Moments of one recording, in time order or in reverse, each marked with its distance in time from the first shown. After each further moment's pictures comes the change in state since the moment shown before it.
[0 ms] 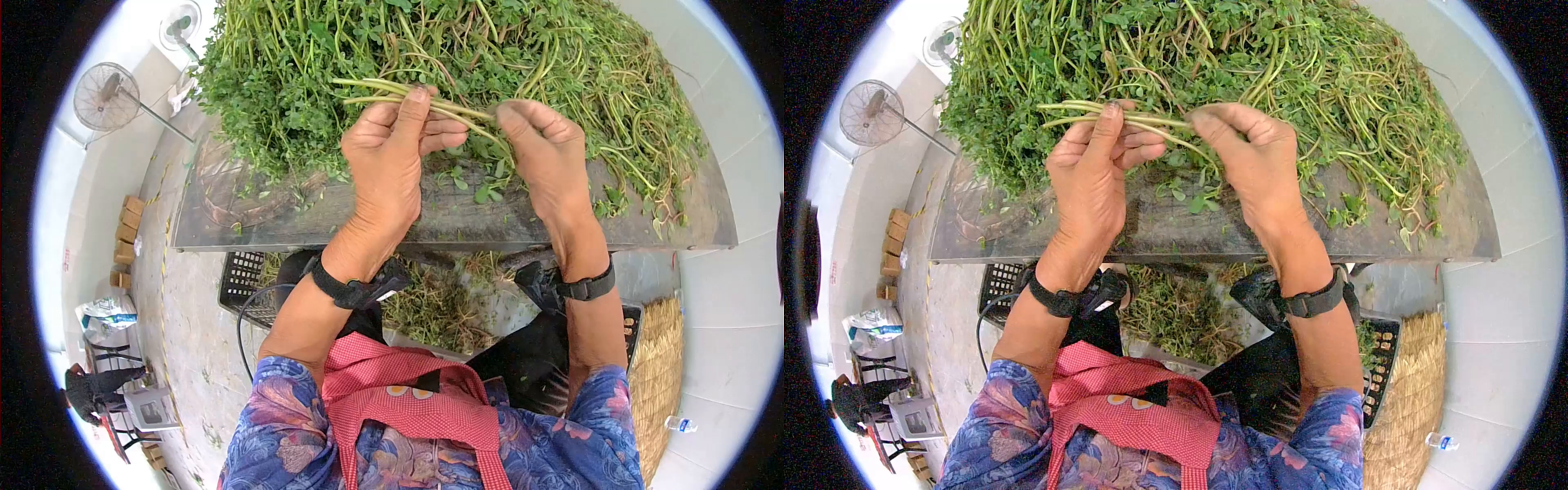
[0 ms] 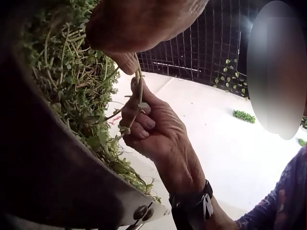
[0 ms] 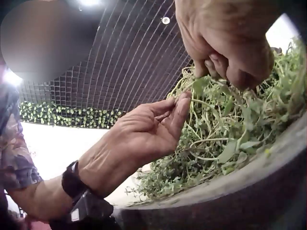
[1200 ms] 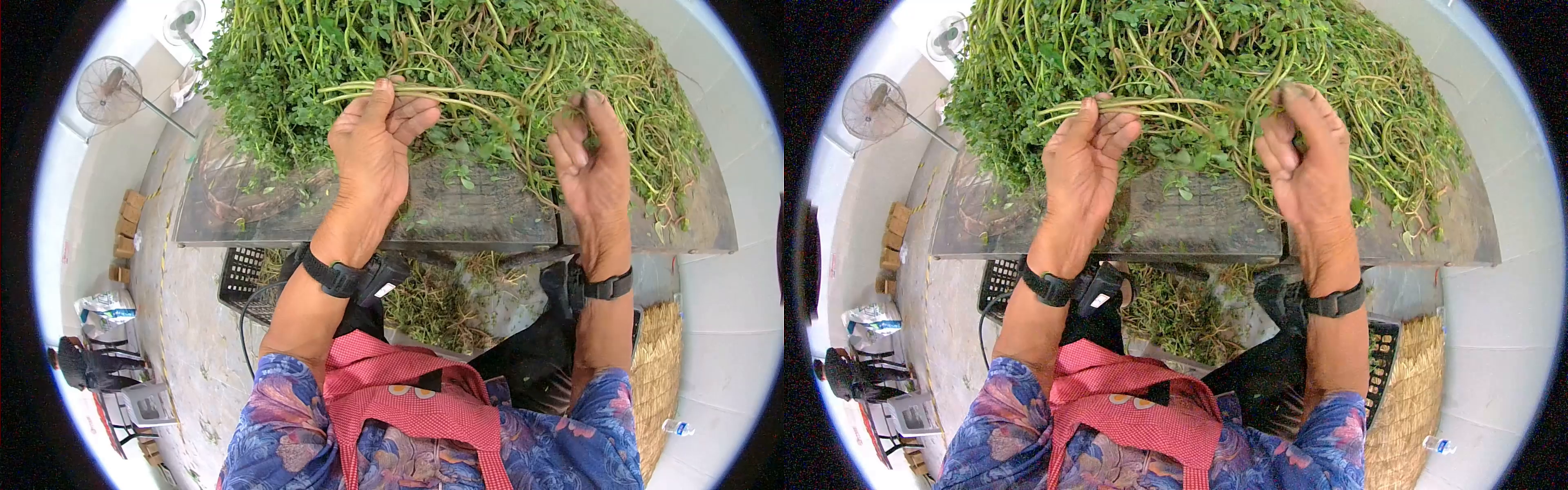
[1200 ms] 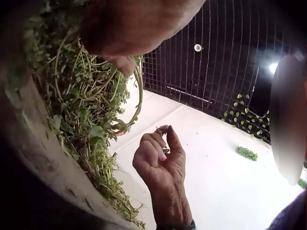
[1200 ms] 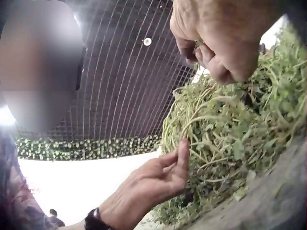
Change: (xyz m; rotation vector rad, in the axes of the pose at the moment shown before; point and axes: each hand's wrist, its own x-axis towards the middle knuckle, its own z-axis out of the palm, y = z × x) left_hand 0.019 0.003 -0.026 -0.197 0.084 -0.079; right_hand 0.003 -0.011 -0.029 0.585 -0.012 -0.052
